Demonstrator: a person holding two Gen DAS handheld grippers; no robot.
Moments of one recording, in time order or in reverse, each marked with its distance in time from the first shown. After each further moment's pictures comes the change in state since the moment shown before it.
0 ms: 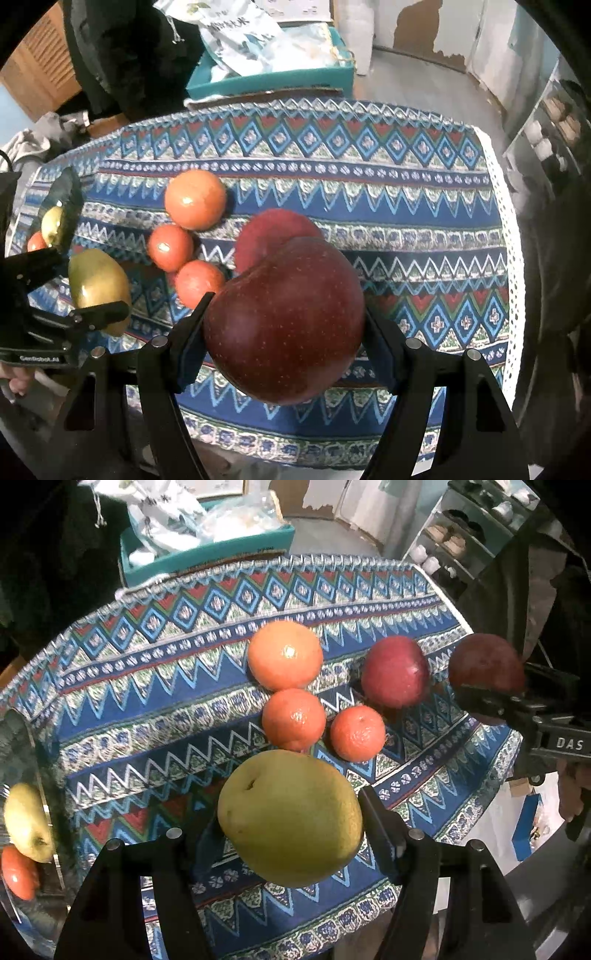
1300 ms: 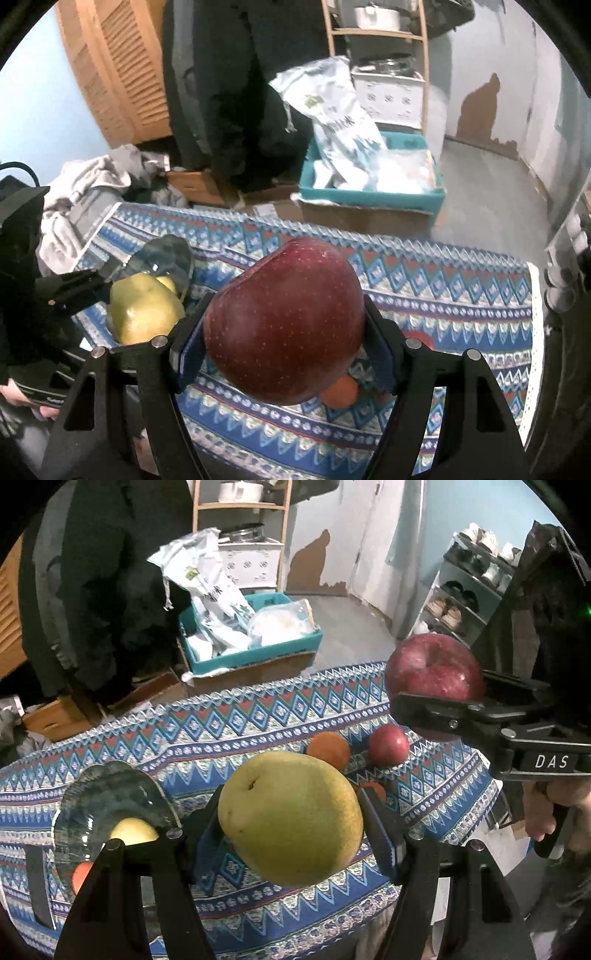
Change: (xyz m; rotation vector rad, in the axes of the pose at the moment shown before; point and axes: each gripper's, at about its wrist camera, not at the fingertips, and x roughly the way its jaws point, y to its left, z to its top) left arm -0.130 0.036 0.006 -0.026 -0.289 0.060; right arm -0.076 0.121 0.070 -0.165 -0.279 0.187
